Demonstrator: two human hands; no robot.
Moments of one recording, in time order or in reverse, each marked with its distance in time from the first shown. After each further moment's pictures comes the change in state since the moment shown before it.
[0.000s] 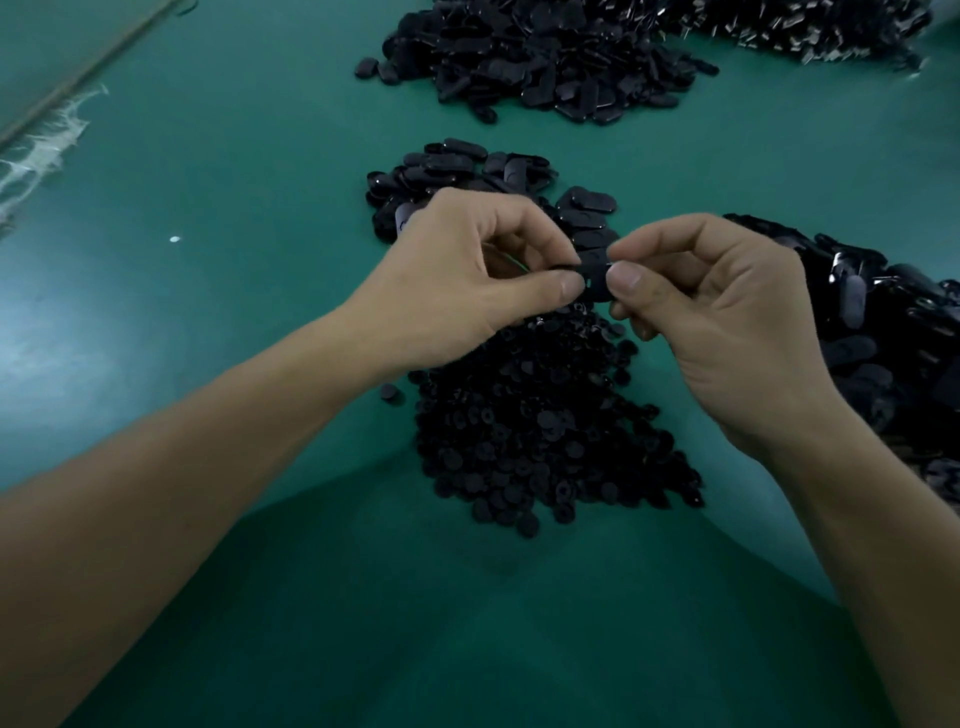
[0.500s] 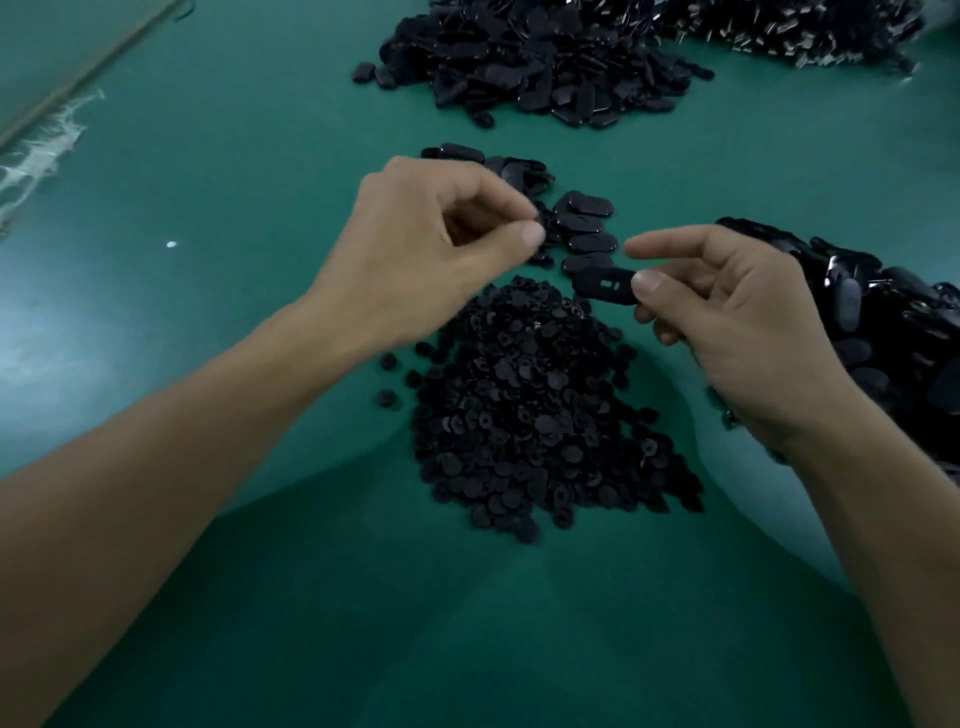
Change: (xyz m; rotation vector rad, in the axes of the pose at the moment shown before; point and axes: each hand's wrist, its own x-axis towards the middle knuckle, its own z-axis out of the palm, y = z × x) left_hand 0.005 -0.001 -0.014 0.230 0.224 0.109; right_hand 0.005 0.011 -0.022 -0.179 0.011 0.131
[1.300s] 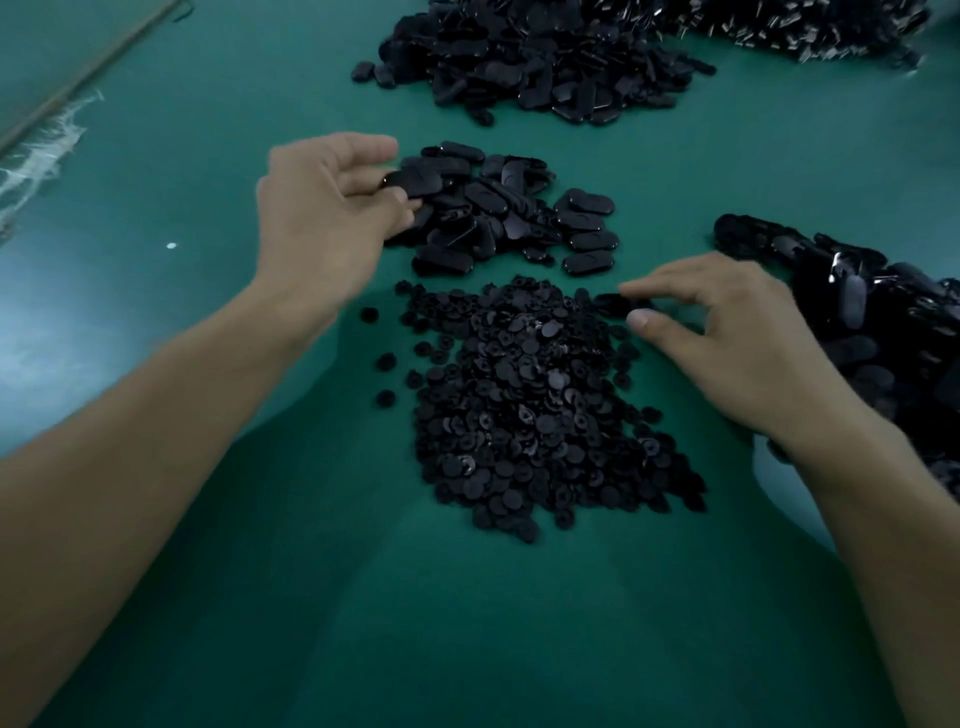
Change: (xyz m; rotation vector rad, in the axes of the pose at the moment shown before) left_hand 0.018 -0.053 -0.018 -0.150 0.352 -0.296; right_hand 0.002 0.011 -0.011 -0.777 -0.081 -0.031
